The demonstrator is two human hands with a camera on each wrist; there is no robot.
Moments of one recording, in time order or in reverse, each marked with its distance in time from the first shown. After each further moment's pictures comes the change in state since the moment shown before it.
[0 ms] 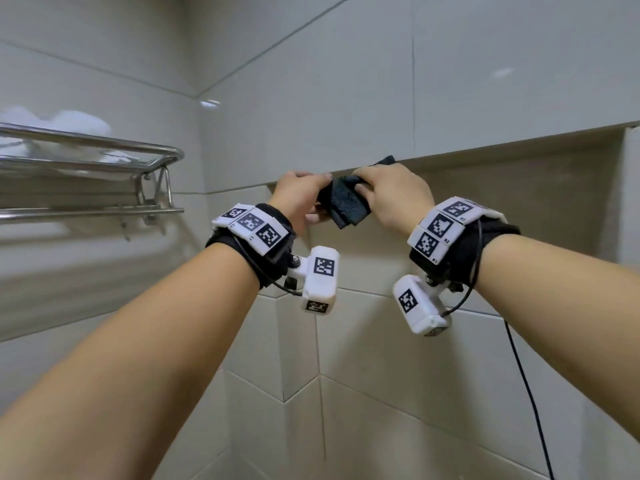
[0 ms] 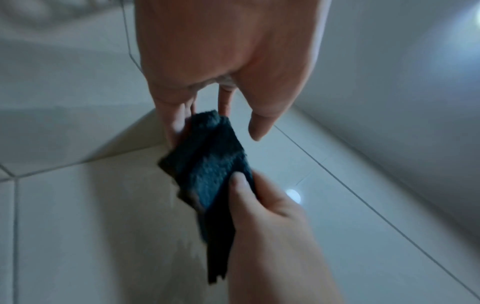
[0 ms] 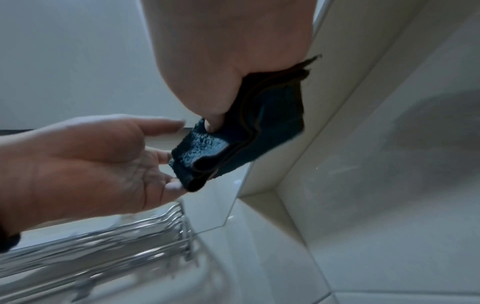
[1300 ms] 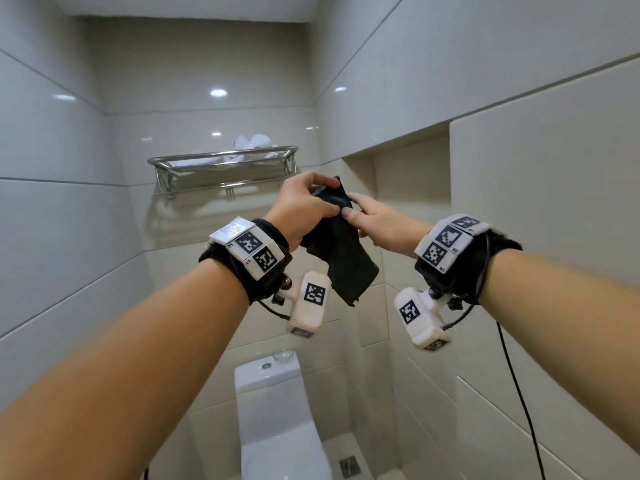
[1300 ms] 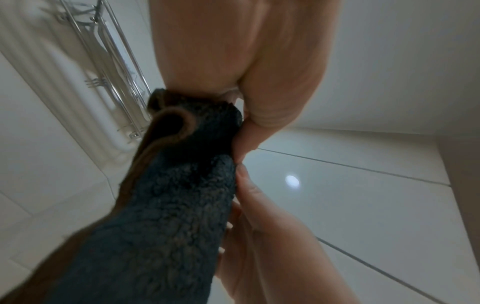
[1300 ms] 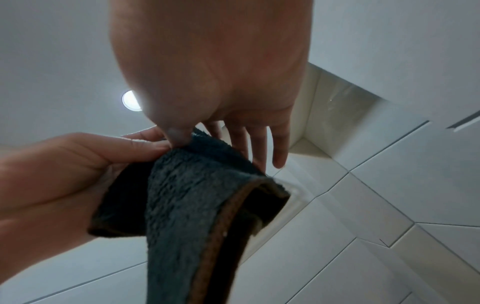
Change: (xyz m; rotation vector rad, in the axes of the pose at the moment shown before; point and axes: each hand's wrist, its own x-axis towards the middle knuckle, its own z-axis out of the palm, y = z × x) left_hand -0.443 0.113 0.225 0.595 0.362 0.060; right_hand -0.303 0.096 -0.257 1.211 -0.623 -0.245
